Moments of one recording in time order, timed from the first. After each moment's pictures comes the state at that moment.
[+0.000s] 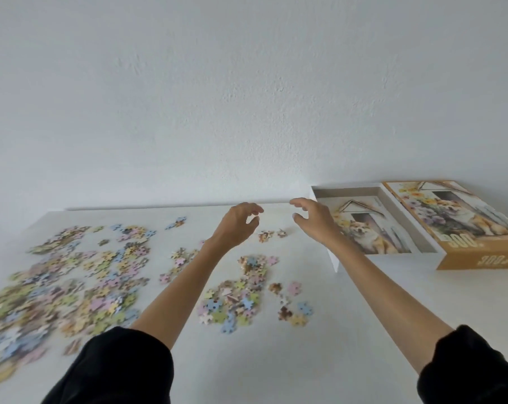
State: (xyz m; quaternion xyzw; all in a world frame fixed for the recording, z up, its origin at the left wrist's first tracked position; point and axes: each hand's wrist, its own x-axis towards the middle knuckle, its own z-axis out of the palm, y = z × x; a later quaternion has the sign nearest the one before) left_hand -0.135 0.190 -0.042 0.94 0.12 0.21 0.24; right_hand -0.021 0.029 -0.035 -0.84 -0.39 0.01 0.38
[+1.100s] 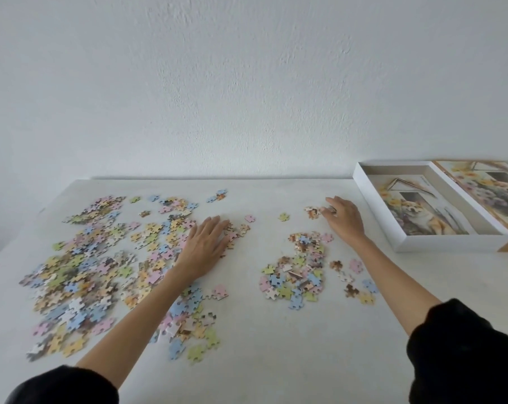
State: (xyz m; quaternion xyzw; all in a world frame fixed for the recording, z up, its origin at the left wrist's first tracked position) left_hand -0.290 0.301 -0.124 0.97 0.20 0.08 0.12; right_hand -0.042 0.081 -0.108 -0.92 -0.28 0.05 0.28
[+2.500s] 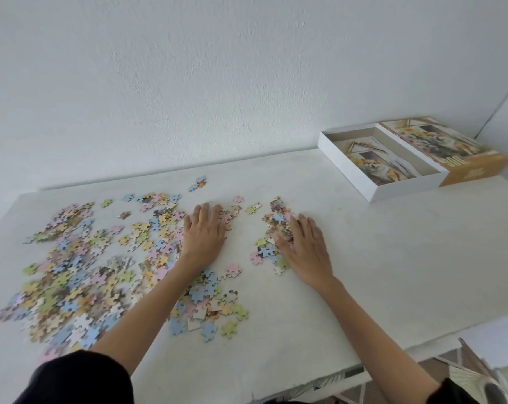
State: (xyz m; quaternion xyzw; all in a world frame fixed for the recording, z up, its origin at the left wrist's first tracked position) left_hand -0.290 0.297 -0.120 0.98 0.17 0.07 0.08; right_hand -0.237 0.082 -0.122 -0.94 -0.23 0.02 0.24
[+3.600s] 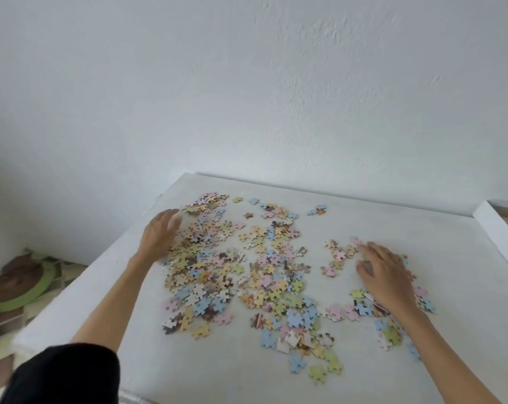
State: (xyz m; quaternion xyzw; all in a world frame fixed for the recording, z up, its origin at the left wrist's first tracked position) left_hand -0.486 0.508 -0.107 0.85 0.45 0.21 0.21; right_hand -0.187 0.165 -0.112 -0.90 -0.41 0.00 0.15
